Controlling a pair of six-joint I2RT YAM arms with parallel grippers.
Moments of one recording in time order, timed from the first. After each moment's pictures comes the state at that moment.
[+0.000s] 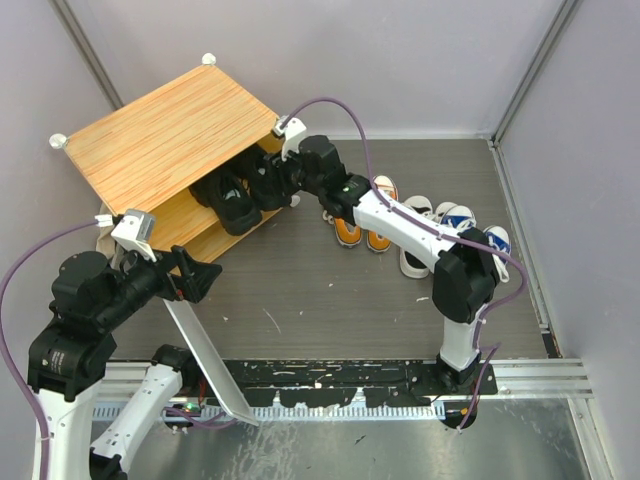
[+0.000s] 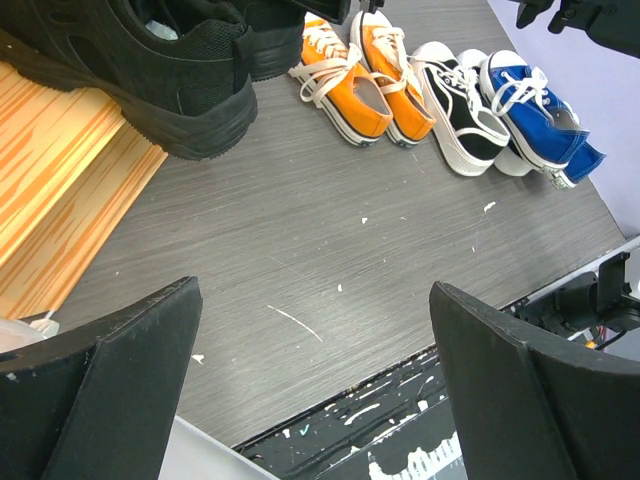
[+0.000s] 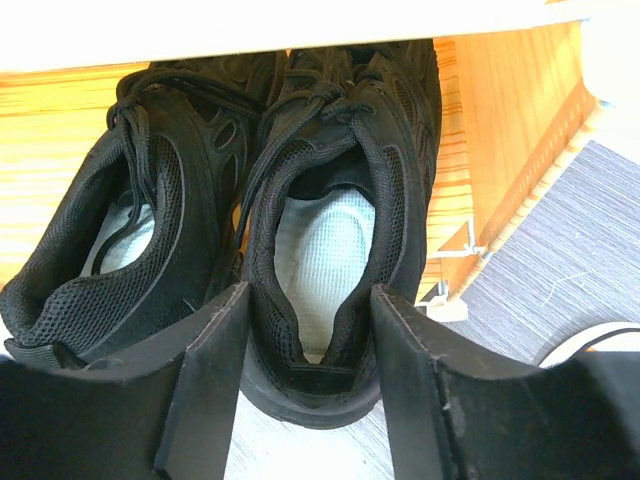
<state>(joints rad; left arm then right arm) -0.23 0.55 1.21 -0.99 0.30 -0.27 0.76 1.85 1.63 -0.05 -0.06 0.12</state>
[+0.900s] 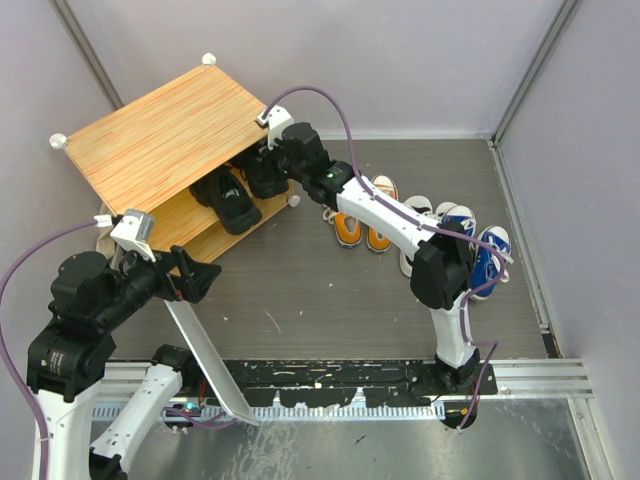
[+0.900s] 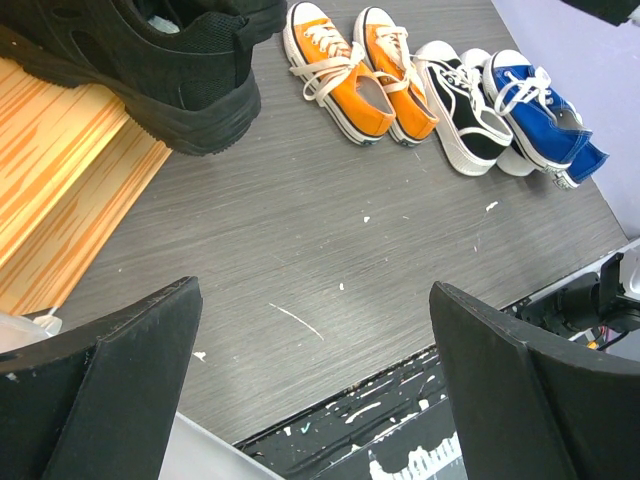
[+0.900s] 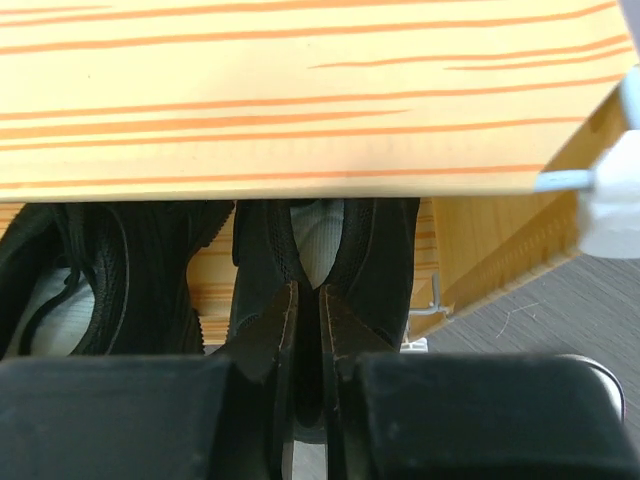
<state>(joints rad) -0.23 0.55 1.21 -0.99 0.29 -0.27 0.76 2.01 1.90 -0.18 0.03 0.05</state>
